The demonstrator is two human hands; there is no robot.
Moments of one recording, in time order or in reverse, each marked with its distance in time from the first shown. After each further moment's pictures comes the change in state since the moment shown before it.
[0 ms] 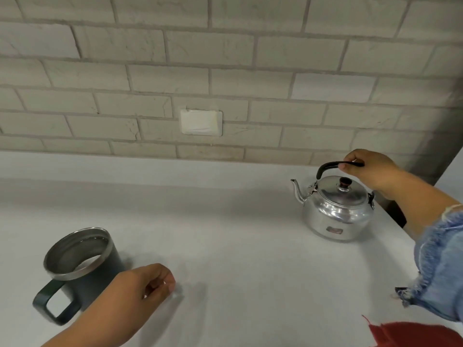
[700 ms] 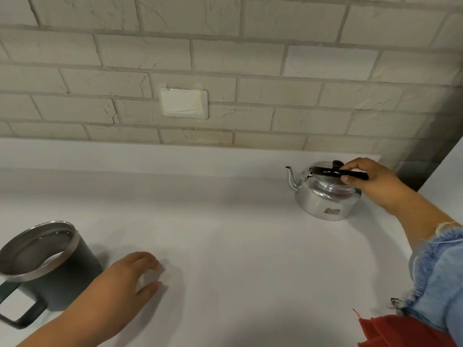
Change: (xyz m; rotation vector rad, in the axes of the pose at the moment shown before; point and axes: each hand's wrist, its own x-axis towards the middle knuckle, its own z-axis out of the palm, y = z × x) left_hand 0.025 0.001 0.025 0.246 -0.019 0.043; right_hand -0.008 0.070 0.023 0.182 -0.060 -0.078
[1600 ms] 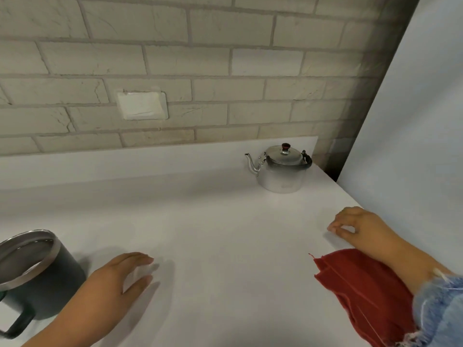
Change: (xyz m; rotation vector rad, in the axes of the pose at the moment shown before) left_hand -0.024 0.001 -0.006 -0.101 -0.023 0.136; right_hand -0.196 0.018 -0.003 -0.410 -0.099 0.127
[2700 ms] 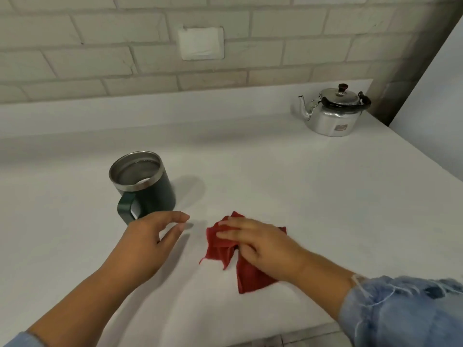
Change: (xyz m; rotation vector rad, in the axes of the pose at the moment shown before) left_hand -0.085 -0.072 -0.032 -0.168 0.030 -0.087; right_hand -0.100 -0.275 0.179 0.332 -0.260 -0.626
